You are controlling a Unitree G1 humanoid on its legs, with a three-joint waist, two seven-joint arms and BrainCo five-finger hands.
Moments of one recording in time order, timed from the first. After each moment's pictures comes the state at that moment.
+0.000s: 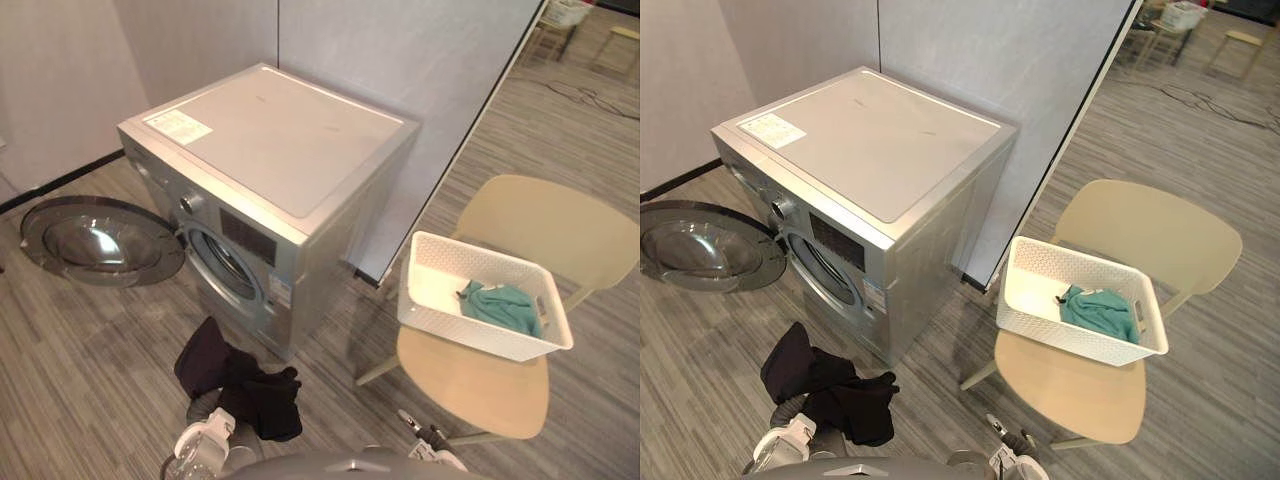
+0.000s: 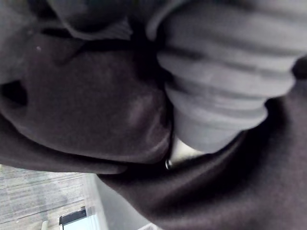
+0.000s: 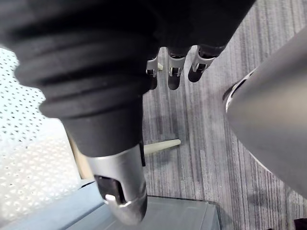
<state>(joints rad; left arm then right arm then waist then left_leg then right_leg) 0.31 -0.08 0.10 0.40 -0.70 0.02 0.16 0.22 0.06 -0.34 0.69 0.42 0.07 -0.17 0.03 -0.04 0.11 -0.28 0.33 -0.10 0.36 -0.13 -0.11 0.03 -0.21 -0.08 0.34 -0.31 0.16</state>
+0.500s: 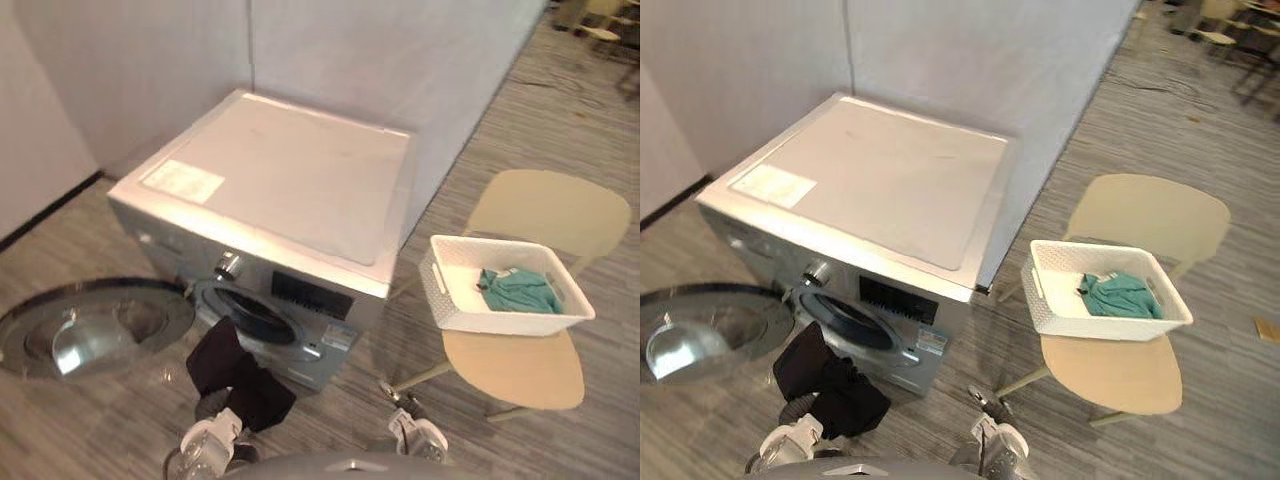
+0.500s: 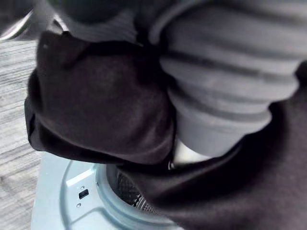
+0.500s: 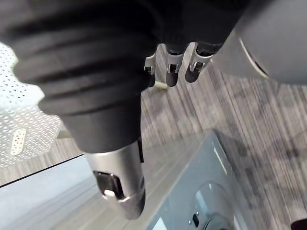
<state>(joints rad) 0.30 -0.01 -0.03 0.41 -0.72 0.02 0.16 0.12 0.06 -0.21 0.70 0.52 0.07 -0.17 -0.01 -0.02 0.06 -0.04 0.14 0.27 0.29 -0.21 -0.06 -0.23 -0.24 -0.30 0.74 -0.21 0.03</state>
